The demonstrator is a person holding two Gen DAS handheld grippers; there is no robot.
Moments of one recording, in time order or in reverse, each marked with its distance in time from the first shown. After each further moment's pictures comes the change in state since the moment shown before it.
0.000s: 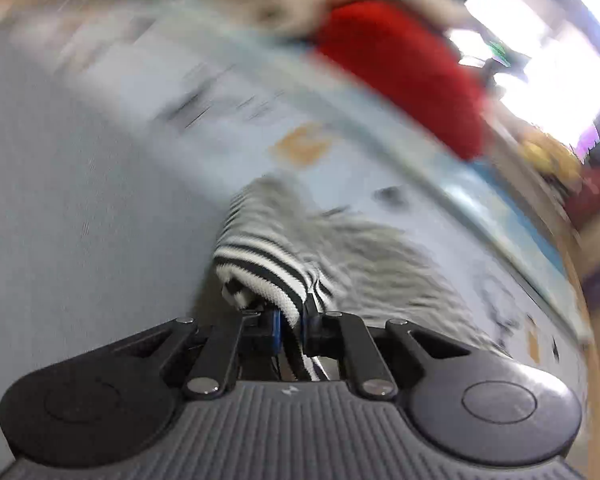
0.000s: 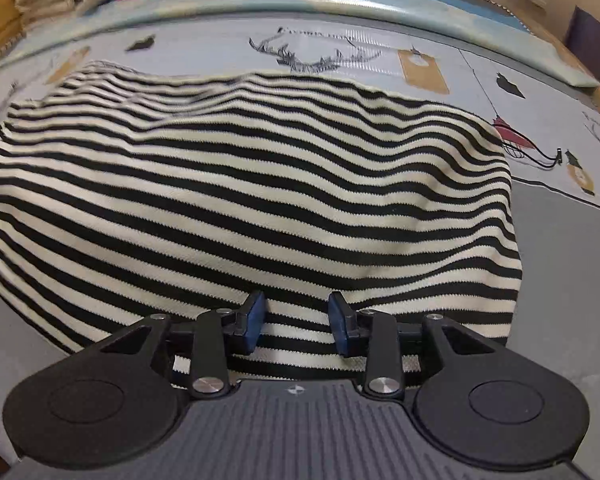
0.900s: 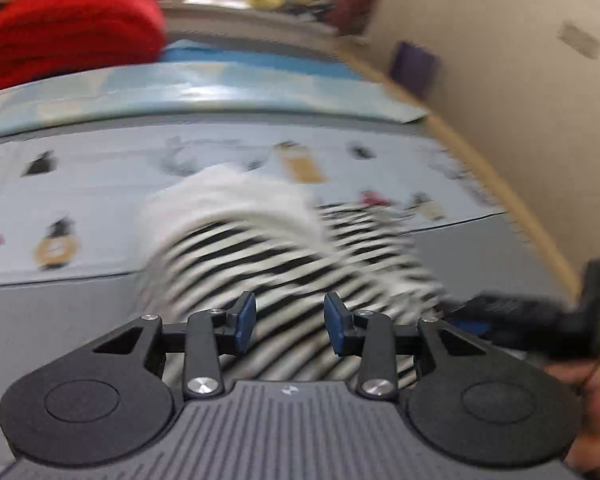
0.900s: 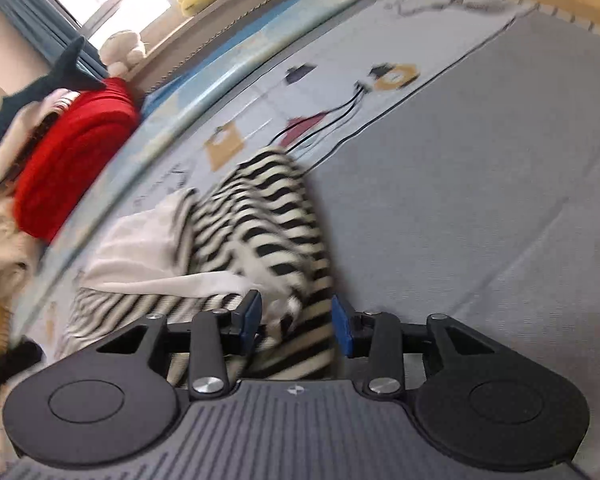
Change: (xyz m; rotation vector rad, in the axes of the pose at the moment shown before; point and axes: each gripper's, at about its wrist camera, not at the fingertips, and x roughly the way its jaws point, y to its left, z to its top) left arm 0.012 -0.252 -0.124 0.620 0.226 -0.379; right arm -0.052 -0.164 -0.052 0.766 -0.211 0.143
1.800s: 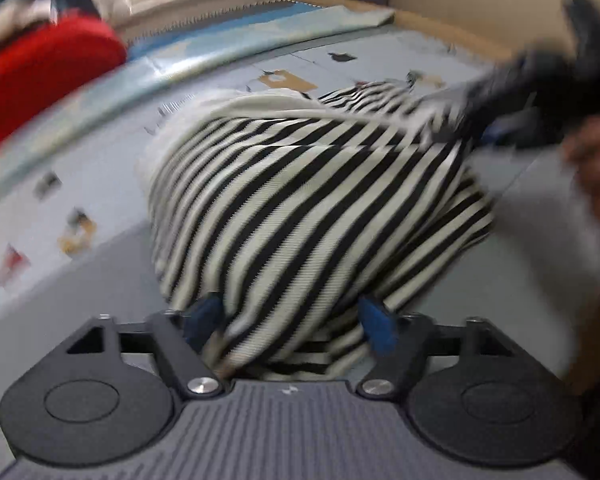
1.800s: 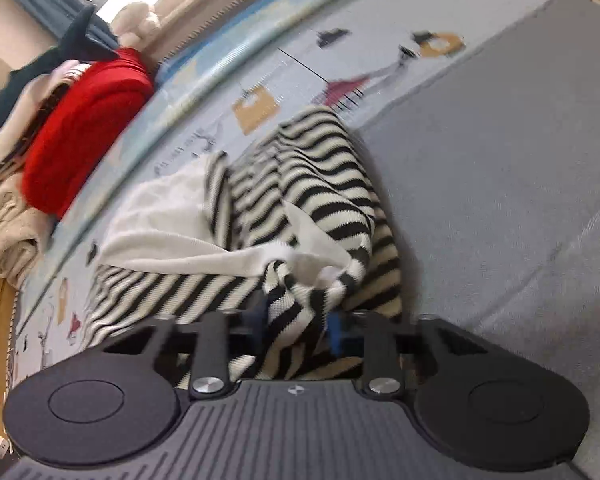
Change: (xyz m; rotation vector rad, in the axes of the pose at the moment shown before) left arm 0.015 -0.022 -0.082 0.418 0.074 0.155; right arm 0.021 0.036 -0.005 -0.046 0.061 0.019
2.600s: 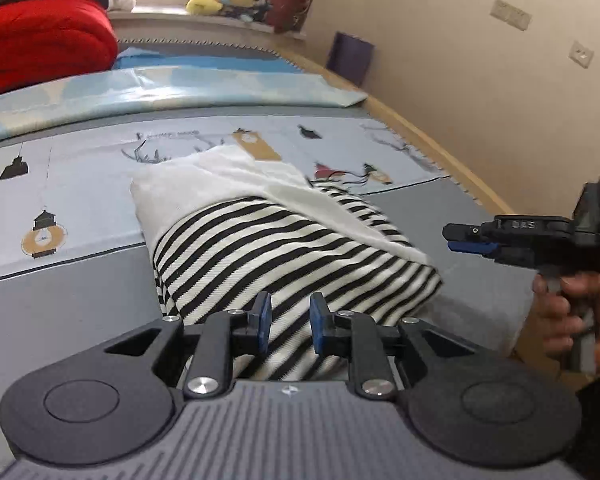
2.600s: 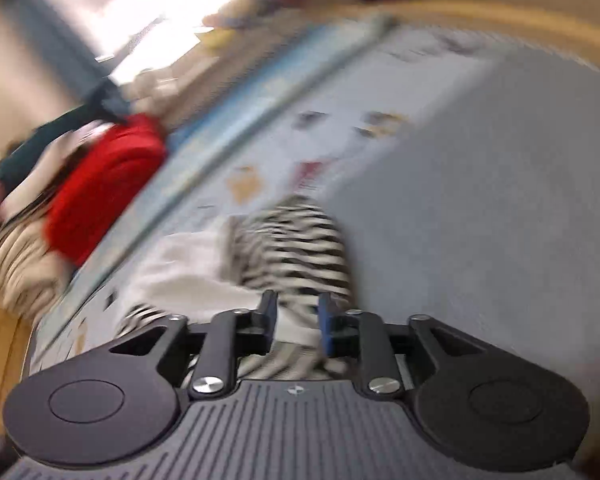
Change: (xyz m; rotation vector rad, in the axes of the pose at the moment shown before) left arm -0.035 0.072 0.012 -0.279 -0.131 -0.325; right arm -0.089 -0.050 -0.008 -0.034 -0.181 0.062
